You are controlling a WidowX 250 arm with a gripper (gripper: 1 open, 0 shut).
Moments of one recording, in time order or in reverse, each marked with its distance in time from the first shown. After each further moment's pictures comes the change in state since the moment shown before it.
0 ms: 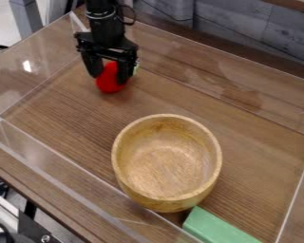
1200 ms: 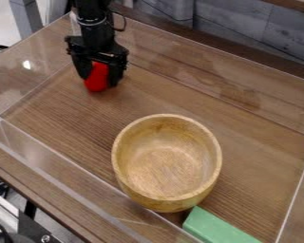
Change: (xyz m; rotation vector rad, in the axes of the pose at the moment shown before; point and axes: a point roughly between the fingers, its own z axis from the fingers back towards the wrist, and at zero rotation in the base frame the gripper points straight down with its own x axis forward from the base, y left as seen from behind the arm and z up) arm -0.003 0.017 -0.011 0.036 -0.009 0.056
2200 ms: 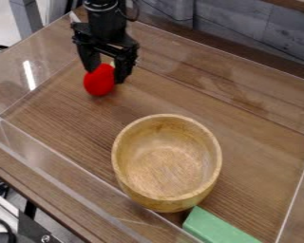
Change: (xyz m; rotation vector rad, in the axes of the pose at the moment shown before) arm -0.024 -0.021 0.037 0.044 -0.013 -0.075
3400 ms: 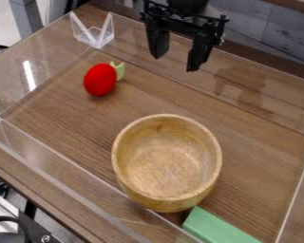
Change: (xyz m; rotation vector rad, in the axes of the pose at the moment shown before) arm -0.001 -0.112 0.068 -0.067 0.126 -0.119
